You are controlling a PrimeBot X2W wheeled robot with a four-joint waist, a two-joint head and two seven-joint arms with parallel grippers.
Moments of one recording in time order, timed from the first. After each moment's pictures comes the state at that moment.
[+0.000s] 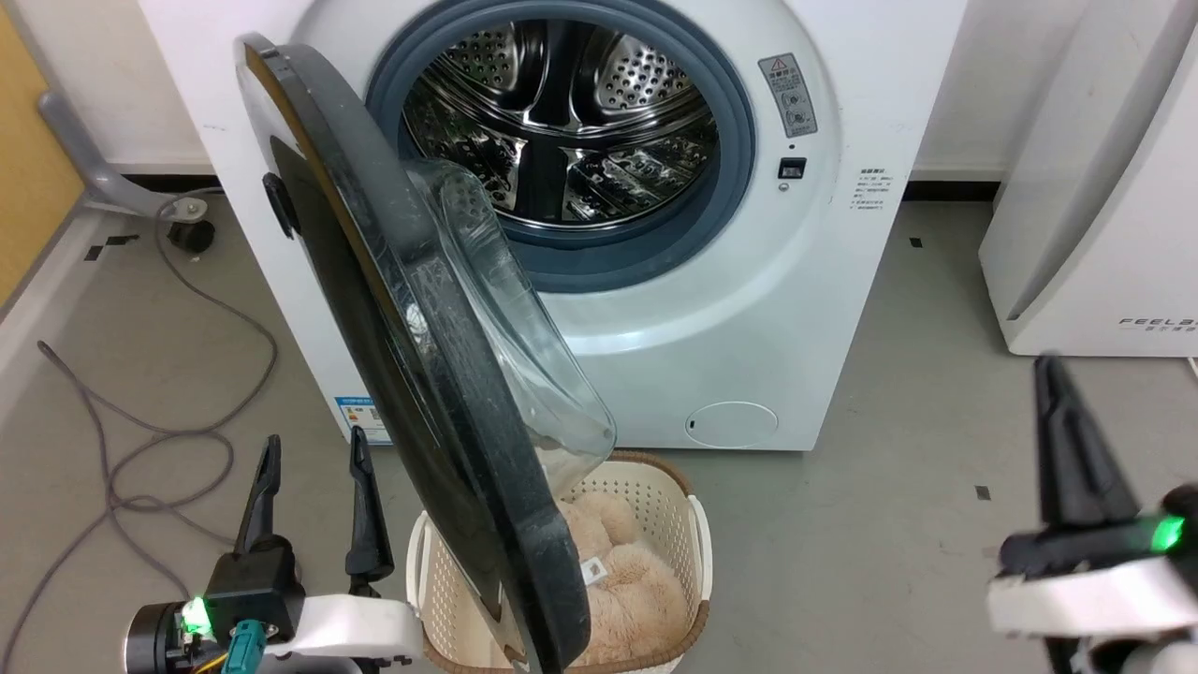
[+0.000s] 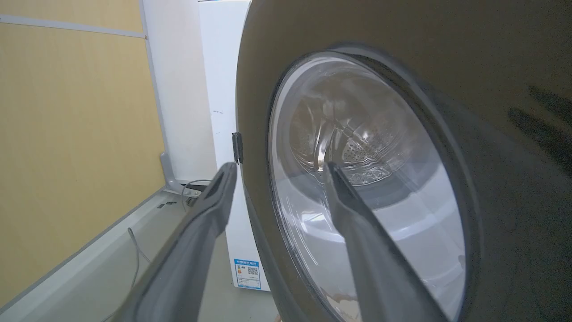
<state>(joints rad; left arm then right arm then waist) 0.00 0.05 -0.03 0.01 -0.05 0.16 -0.26 -0.06 -0.15 -0.03 -0.09 0.20 0.13 -0.26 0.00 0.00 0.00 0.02</state>
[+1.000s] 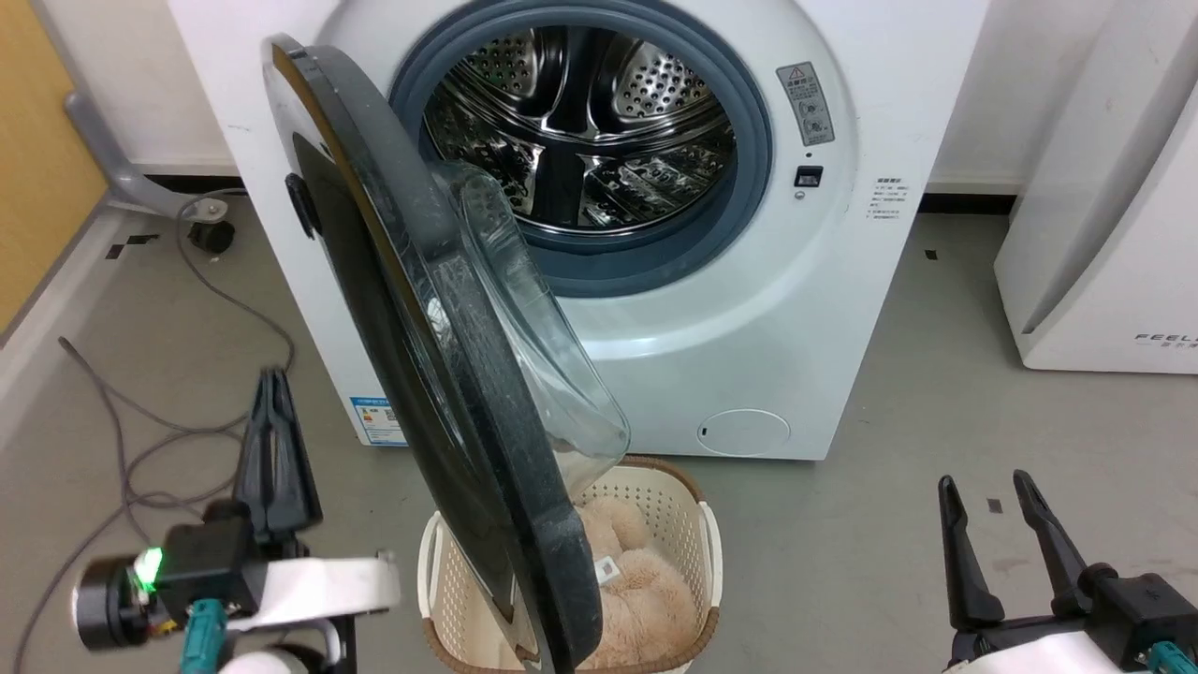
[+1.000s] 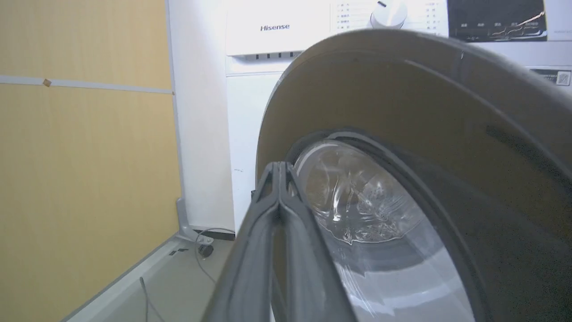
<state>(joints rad) -0.04 0.05 0.00 -0.09 -0.03 0.16 -0.26 0.06 -0.06 -0.03 0.06 0.12 0.13 -0.26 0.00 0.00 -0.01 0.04</state>
